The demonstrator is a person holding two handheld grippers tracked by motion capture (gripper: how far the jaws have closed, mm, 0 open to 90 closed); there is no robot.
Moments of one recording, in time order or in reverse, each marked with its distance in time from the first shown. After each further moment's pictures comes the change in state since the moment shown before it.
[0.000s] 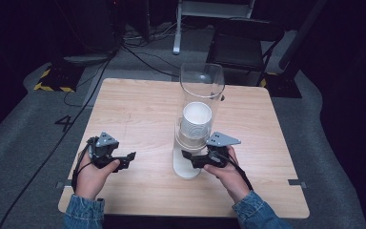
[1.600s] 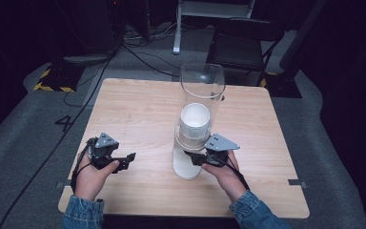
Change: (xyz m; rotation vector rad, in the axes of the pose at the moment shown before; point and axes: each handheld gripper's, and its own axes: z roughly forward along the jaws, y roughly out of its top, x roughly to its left) left arm 0.000 -0.002 -0.002 -0.003 -0.007 0.003; right arm 0.005 0.000 0.000 -0.057 -0.082 -0.152
